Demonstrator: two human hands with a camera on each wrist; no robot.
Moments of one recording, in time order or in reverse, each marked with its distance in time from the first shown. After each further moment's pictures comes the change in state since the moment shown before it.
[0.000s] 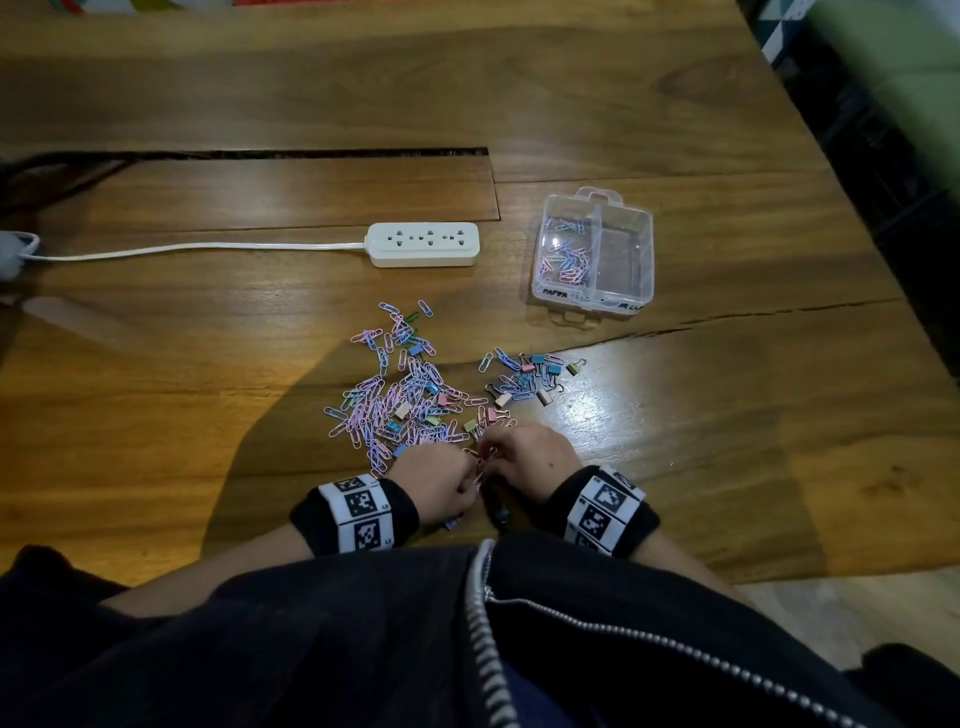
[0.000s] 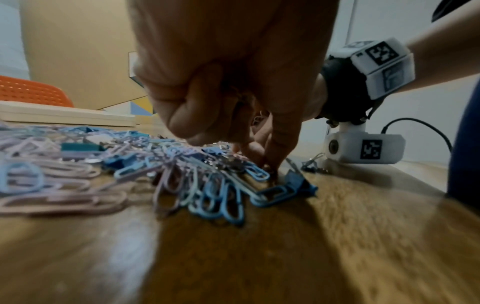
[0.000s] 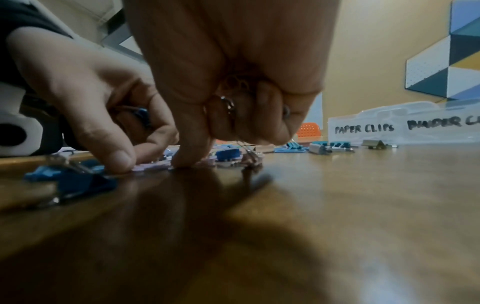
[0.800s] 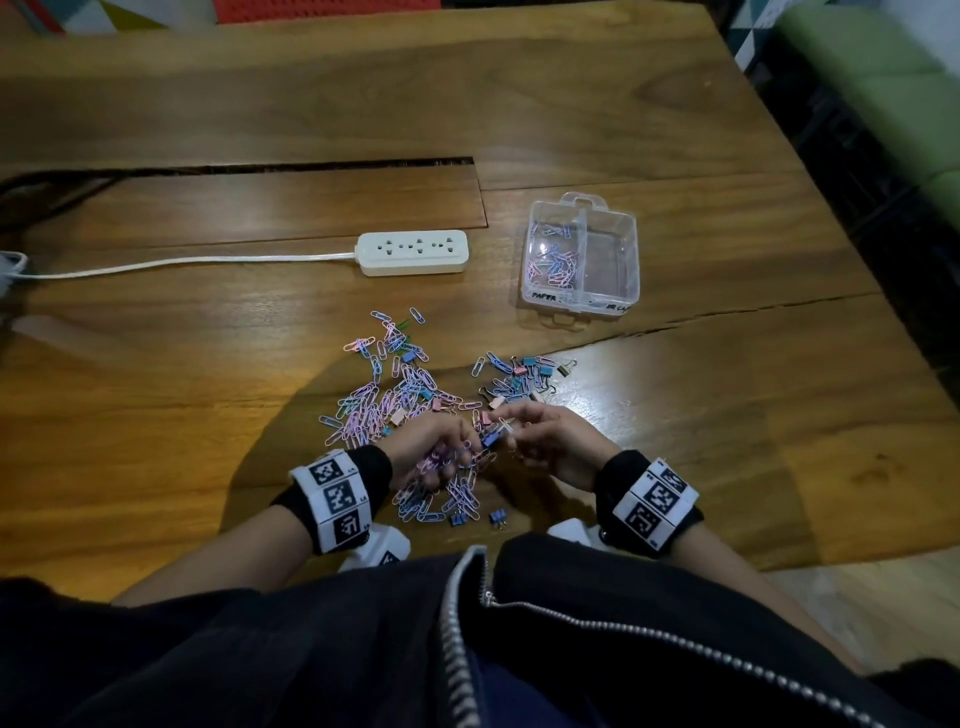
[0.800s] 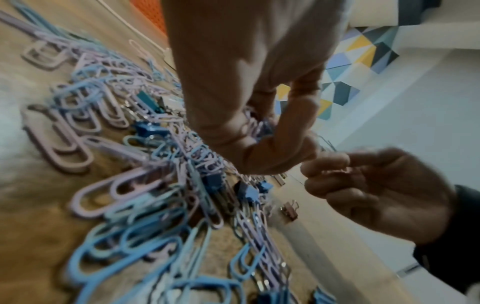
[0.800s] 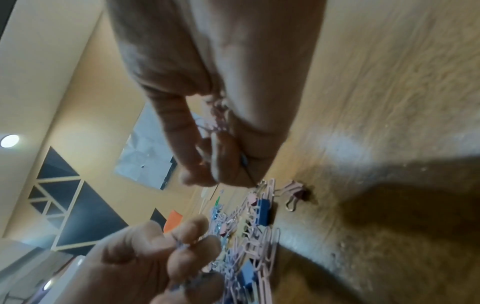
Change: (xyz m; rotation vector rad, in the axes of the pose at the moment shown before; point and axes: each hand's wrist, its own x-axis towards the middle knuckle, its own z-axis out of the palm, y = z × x) left_hand 0.013 -0.020 -0.024 -1.447 -0.219 -0.271; right_hand -0.004 0.020 -0.031 1.385 -0.235 0.301
